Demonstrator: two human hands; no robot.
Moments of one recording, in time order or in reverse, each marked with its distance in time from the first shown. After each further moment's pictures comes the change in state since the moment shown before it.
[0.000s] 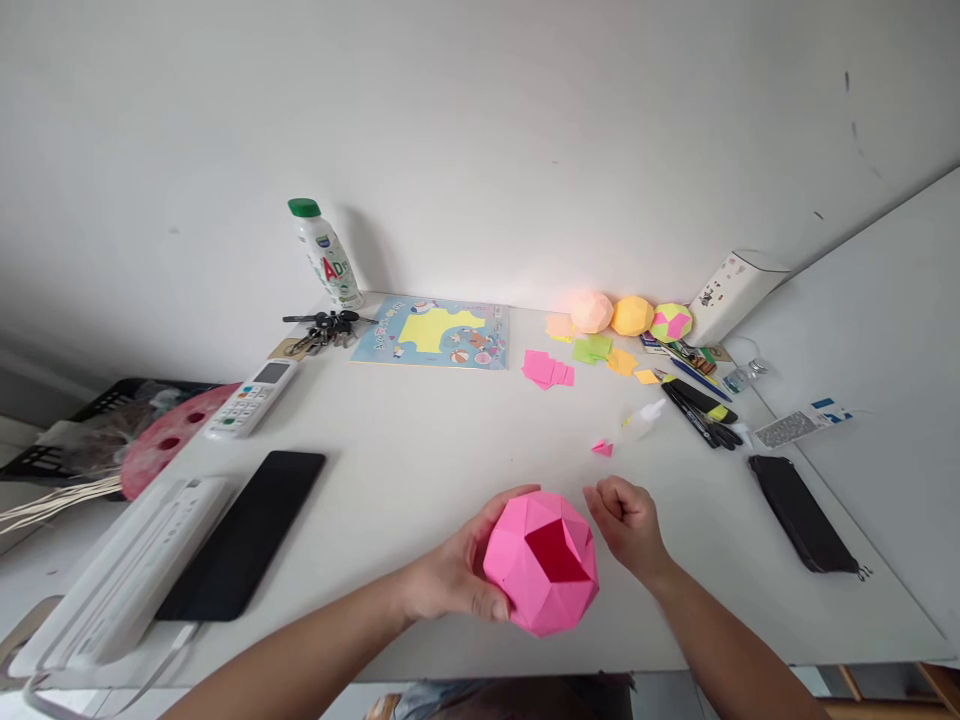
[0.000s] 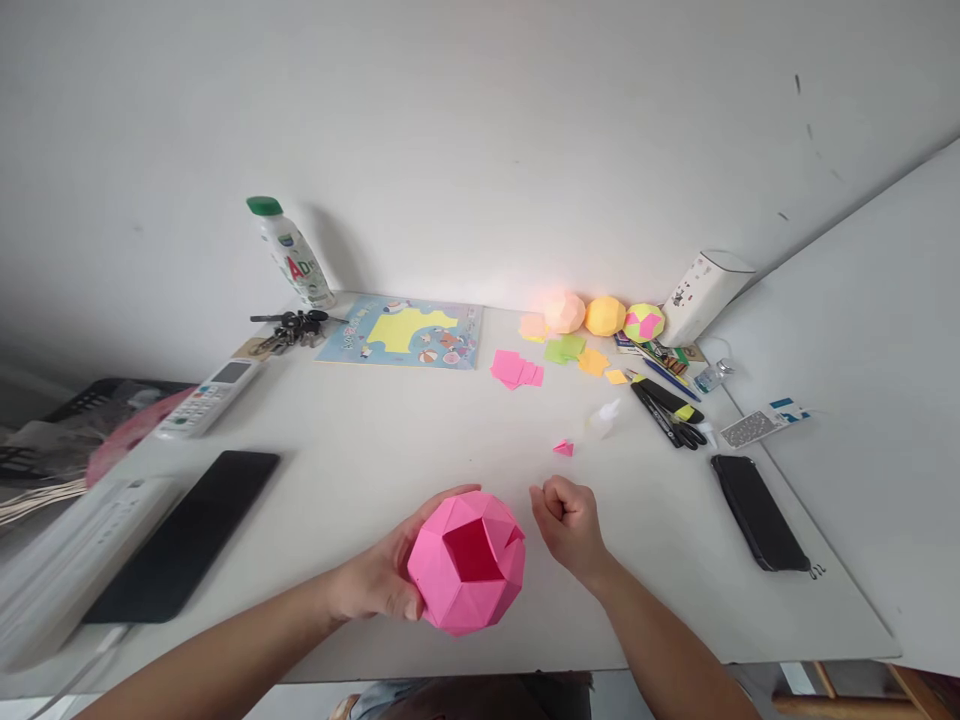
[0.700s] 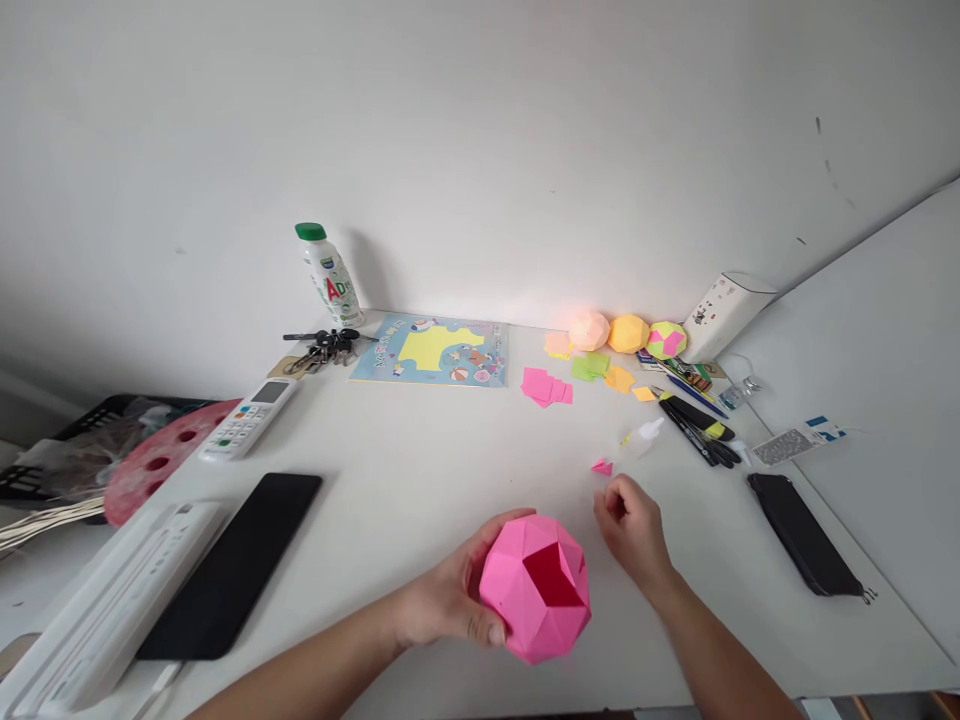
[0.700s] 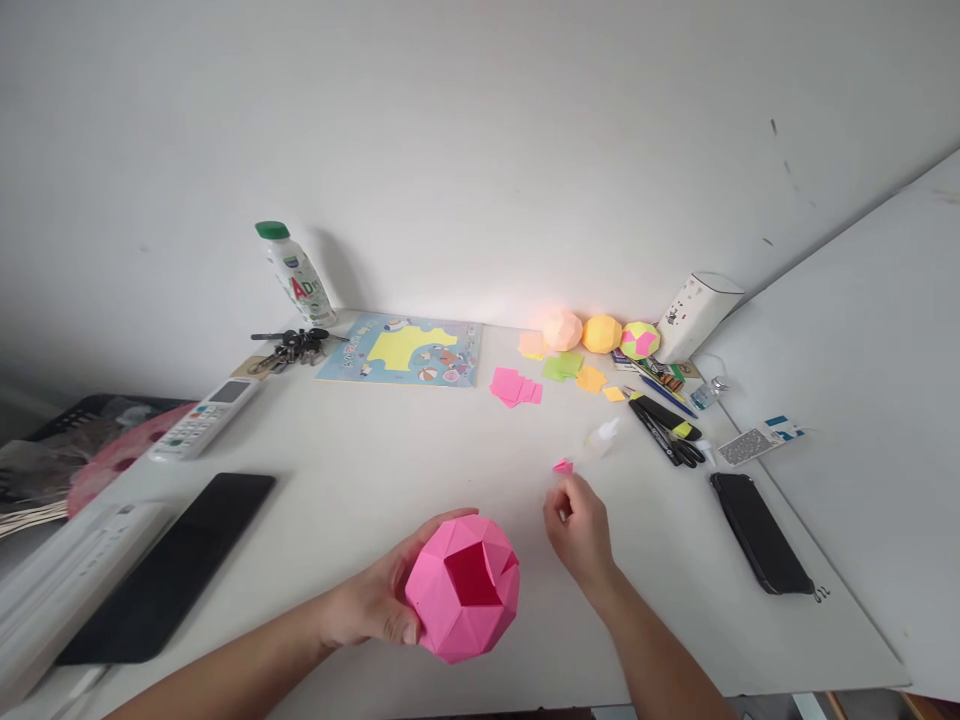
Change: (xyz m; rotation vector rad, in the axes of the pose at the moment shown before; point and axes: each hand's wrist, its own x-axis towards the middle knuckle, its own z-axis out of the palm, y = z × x) left_hand -0.002 0.002 -0.009 -0.010 -0.003 -0.036; right_hand 0.008 0.012 -0.009 -0.448 0.134 0.024
